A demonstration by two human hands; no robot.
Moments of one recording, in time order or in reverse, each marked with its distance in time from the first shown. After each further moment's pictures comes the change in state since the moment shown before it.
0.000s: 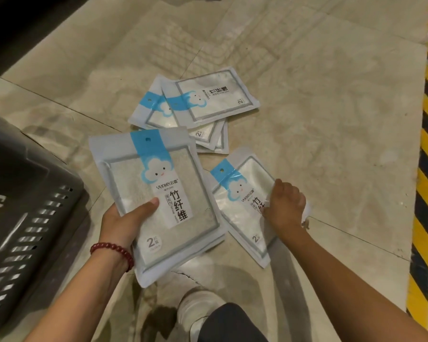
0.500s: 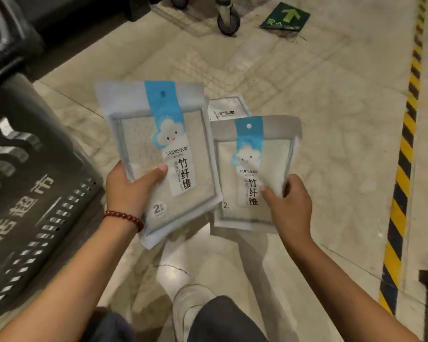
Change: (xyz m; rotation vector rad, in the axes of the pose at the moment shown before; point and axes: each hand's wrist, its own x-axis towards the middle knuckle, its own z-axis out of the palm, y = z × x) left_hand -0.021 0.058 0.014 0.042 0.081 0.416; right_hand -0.061 -0.024 -0.108 0.859 0.331 0.006
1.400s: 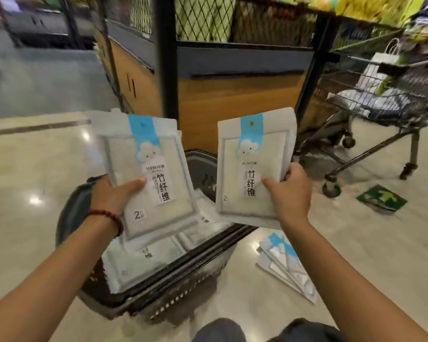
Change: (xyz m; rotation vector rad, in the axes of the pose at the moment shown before) left_hand -0.091 0.271 -0.316 -0.159 0.580 0.174; right_hand -0.107 -0.419 -0.027 0.288 -0.135 -0.563
